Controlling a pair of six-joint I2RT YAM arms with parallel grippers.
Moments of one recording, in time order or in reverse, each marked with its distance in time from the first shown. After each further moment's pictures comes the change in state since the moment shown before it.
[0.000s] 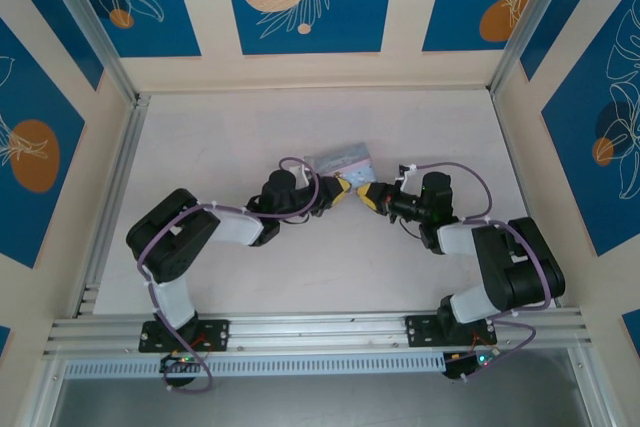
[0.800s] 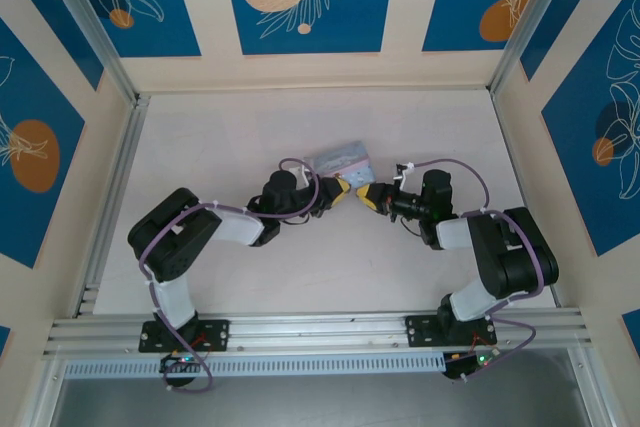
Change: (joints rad) left arm 0.002 0.011 0.000 -0.005 -0.004 -0.003; right arm -0.029 0.065 0.023 0.014 -0.091 -0.079
